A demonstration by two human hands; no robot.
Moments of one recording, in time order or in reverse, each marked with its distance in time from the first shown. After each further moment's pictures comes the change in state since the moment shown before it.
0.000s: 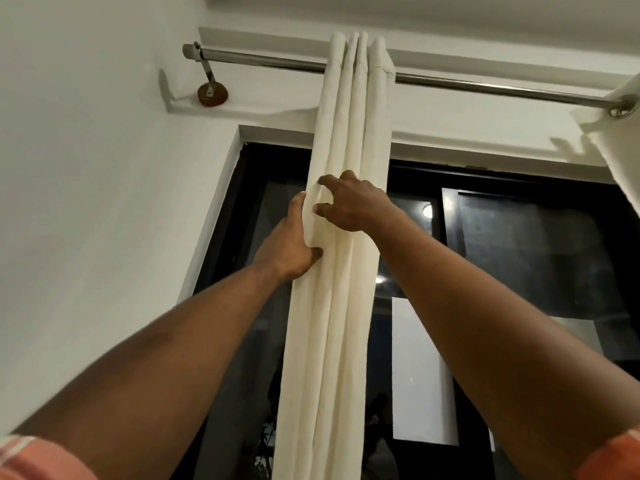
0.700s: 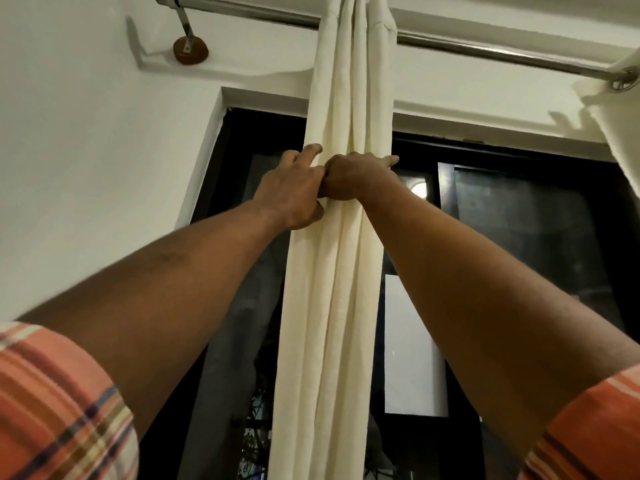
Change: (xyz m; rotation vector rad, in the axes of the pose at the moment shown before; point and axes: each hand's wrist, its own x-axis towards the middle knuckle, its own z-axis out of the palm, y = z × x) left_hand 0.037 0.014 -0.006 0.613 0.034 0.307; right_hand 0.023 -0.002 0.010 -0.235 -0.216 0.217
